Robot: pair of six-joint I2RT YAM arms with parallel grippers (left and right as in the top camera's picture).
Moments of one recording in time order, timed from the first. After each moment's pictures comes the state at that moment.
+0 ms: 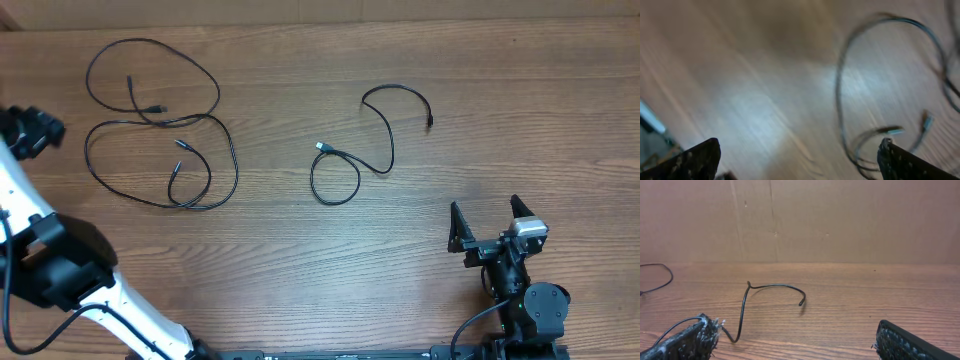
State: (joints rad) left arm 0.56 2.11 2.32 -1.66 -0.15 -0.44; right arm 0.01 0.01 0.02 -0.03 -0.12 0.04
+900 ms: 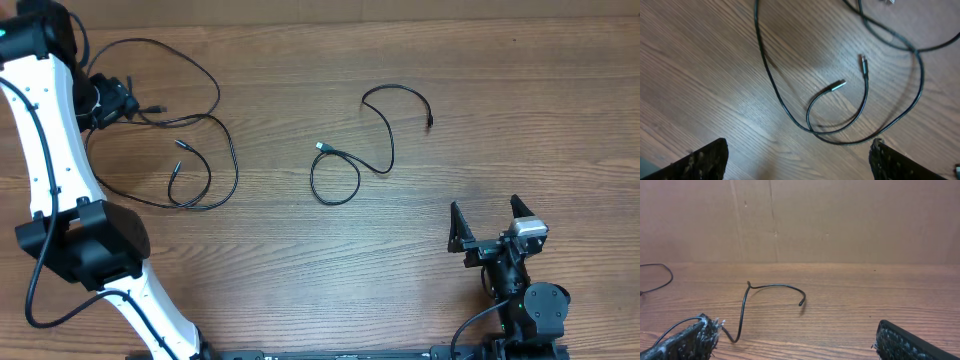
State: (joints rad) left arm 0.31 2.13 2.33 -1.68 -0.09 -0.43; right arm 0.01 0.01 0.02 -0.03 -0.12 0.04
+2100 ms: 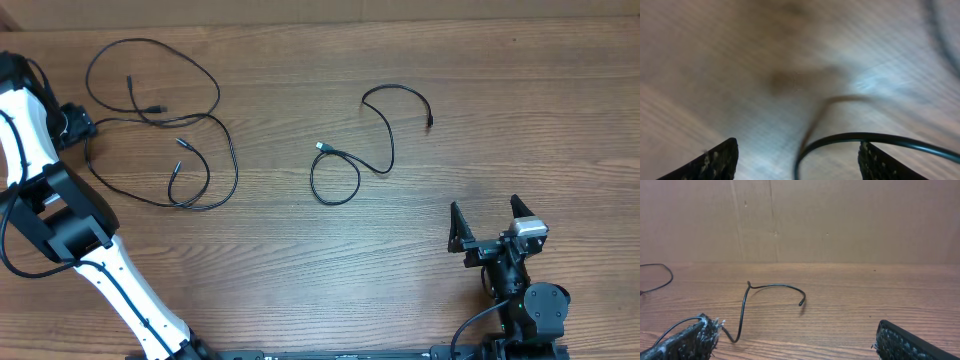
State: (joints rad) left arm 0.56 2.51 2.32 -1.15 -0.04 -0.03; right arm 0.01 0.01 0.02 -0.03 -0.12 0.04
